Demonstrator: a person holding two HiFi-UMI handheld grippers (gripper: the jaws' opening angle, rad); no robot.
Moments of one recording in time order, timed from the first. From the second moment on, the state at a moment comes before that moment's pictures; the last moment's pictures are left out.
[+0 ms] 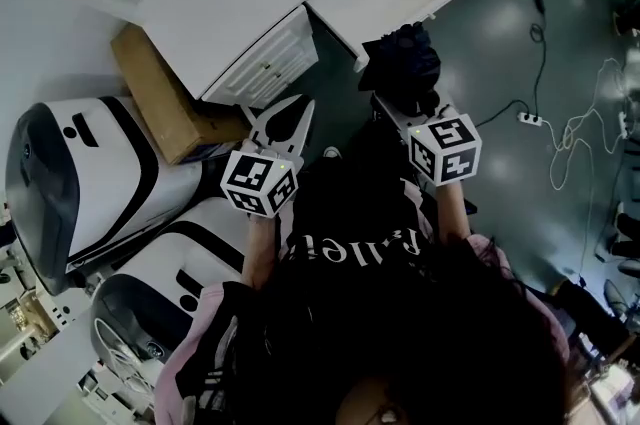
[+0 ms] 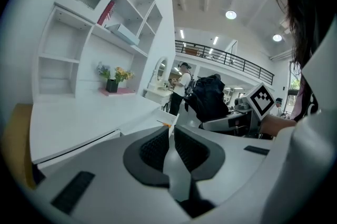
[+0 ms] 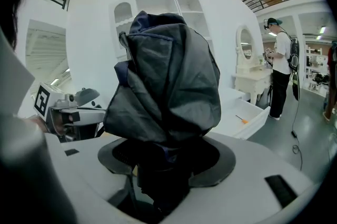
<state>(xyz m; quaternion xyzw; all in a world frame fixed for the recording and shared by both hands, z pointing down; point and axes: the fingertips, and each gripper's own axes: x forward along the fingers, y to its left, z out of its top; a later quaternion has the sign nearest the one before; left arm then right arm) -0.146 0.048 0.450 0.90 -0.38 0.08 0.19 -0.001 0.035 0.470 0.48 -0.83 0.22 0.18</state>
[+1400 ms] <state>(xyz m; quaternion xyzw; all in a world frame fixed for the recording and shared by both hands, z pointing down) -0.121 0.089 0.418 0.94 -0.31 0.06 0.15 -0.007 0.101 0.465 0.52 -0.80 0.25 0.15</state>
